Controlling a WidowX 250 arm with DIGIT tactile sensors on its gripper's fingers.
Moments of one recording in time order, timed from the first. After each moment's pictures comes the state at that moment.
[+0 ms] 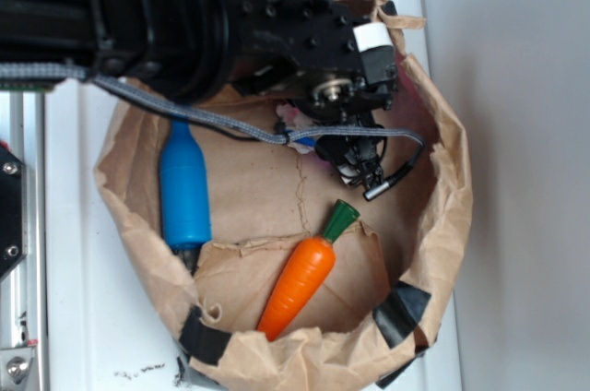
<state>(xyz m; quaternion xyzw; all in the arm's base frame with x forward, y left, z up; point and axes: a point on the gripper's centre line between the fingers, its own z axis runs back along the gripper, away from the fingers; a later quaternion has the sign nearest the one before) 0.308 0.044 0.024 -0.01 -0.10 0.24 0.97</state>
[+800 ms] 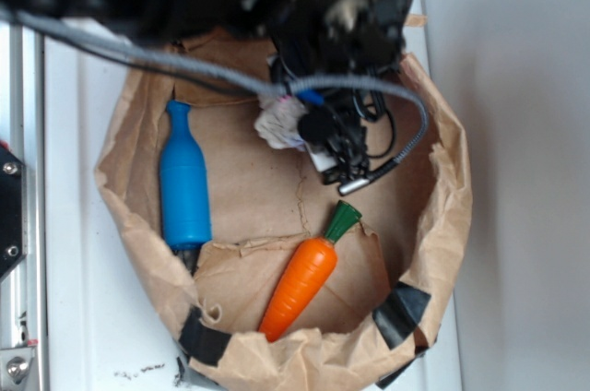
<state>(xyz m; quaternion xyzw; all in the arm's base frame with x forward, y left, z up) 0.280 0.038 0.109 -0.08 -0.03 0.14 0.99</state>
